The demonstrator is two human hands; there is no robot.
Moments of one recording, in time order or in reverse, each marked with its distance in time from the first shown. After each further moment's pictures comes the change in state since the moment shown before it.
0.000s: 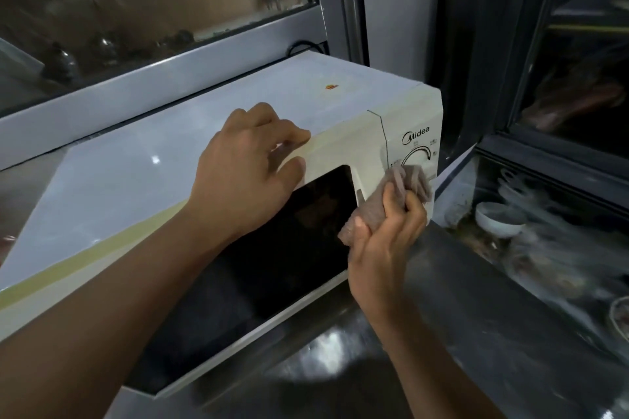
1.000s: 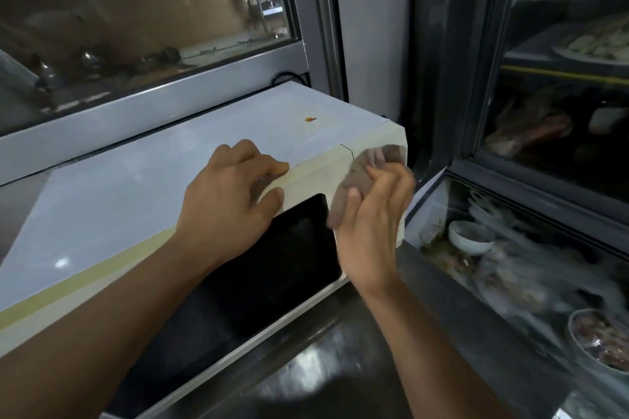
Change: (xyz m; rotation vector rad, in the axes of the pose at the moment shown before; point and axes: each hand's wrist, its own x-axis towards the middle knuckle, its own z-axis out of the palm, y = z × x) left_hand -0.003 0.001 0.000 0.002 -0.016 -0.040; right_hand 0.070 -0.043 -0.030 -0.013 -0.102 0.016
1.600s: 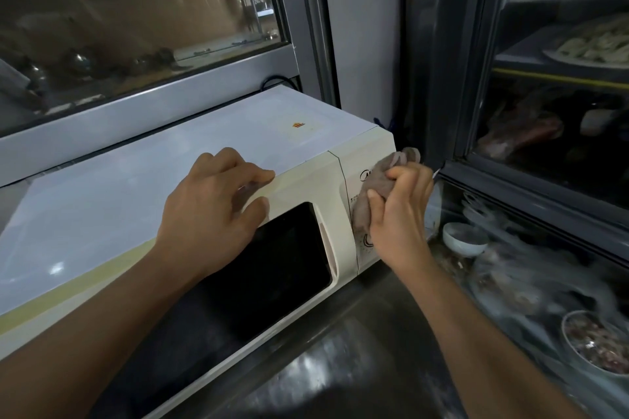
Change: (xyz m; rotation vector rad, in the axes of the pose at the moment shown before) left_hand 0.000 -0.003 0.002 0.017 0.013 0.014; right_hand 0.035 0.054 -0.022 -0.137 -0.118 -0.048
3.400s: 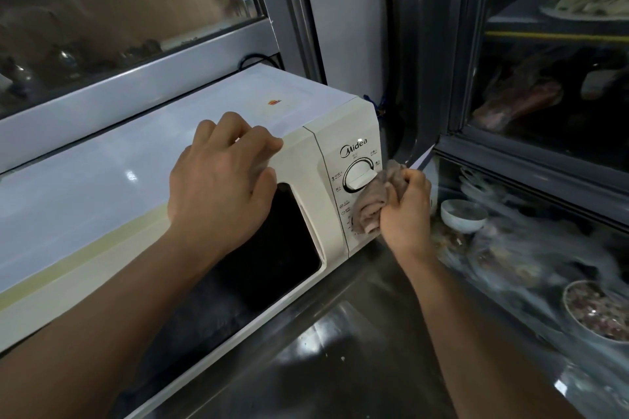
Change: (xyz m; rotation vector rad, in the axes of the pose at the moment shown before) left_hand 0.014 0.031 0.026 0.196 0.085 0.076; right_hand -0.014 0.043 0.004 0.220 -0.020 0.467
